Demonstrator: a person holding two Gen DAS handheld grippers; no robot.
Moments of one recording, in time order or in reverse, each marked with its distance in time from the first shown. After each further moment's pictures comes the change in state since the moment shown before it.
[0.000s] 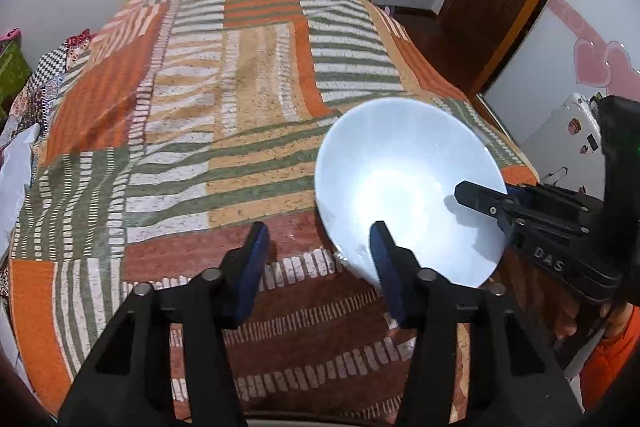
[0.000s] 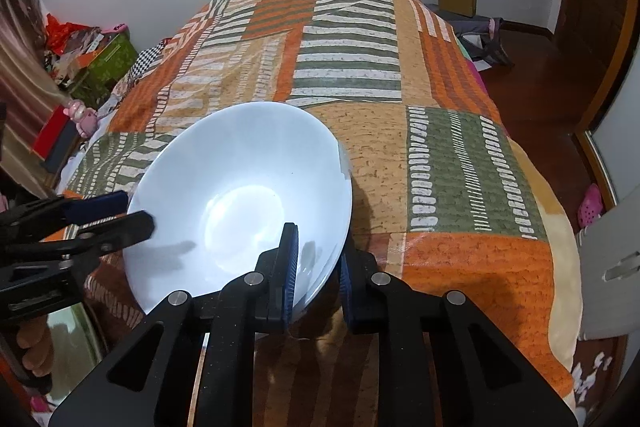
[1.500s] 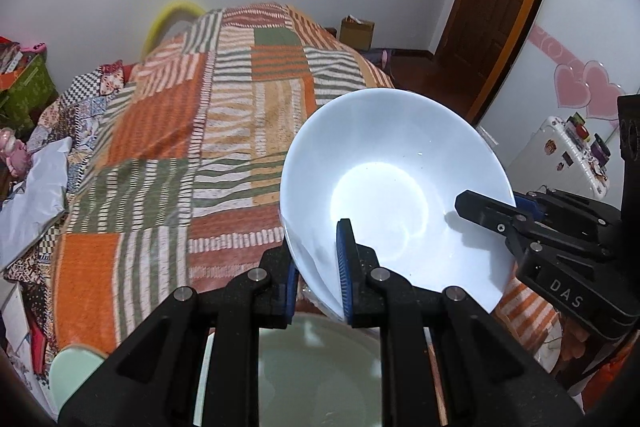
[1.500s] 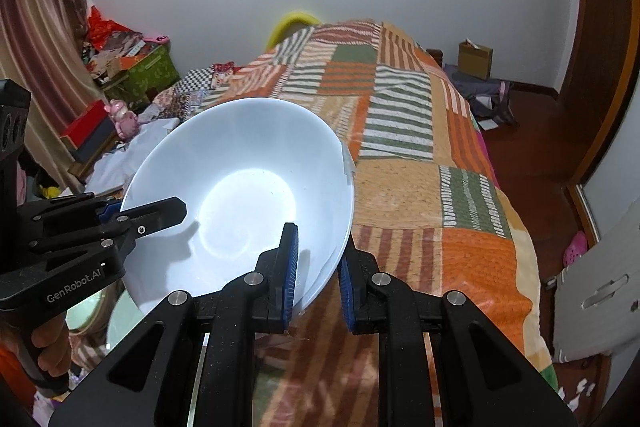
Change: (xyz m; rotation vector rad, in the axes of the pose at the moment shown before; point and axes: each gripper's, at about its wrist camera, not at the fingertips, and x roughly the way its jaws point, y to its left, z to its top) left arm -0.135 -0.004 -0.045 -0.011 -0.183 0.025; right arm -0.097 0.095 -0.014 -0.123 -0.156 0.001
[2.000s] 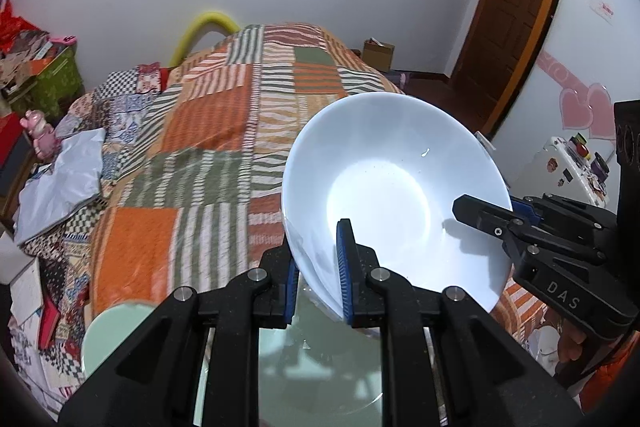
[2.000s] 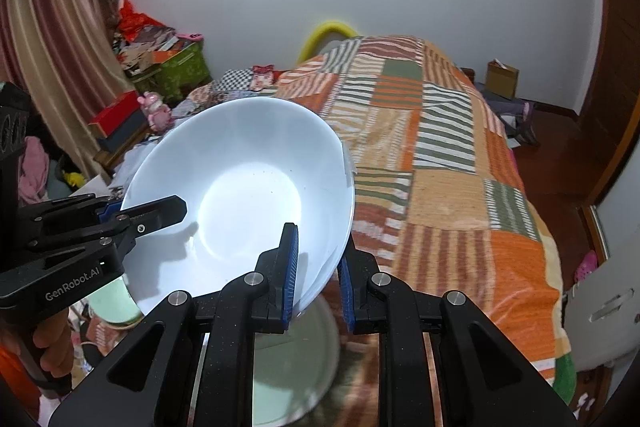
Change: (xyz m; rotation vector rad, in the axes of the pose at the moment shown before) left arm -0.076 0.043 -0.037 -0.066 -0.069 0.051; right arm -0.012 0.063 -0.008 -0.068 -0.027 0.070
